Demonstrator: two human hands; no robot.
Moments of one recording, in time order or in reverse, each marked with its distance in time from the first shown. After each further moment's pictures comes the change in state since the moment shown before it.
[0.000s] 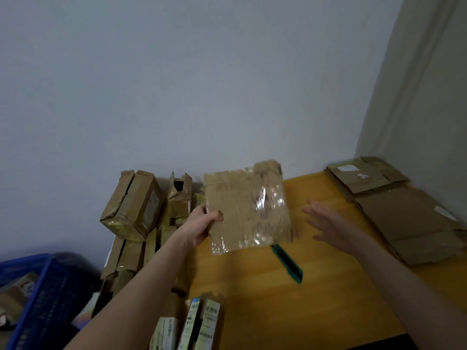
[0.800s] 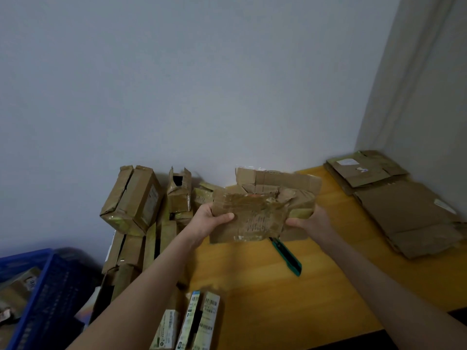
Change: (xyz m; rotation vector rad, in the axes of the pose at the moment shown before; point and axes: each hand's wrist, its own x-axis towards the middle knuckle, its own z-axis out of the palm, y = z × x) left_hand -0.010 -0.009 0.011 0.368 -0.015 0.159; right_hand 0.013 0.026 0.029 -0.375 0.375 -0.170
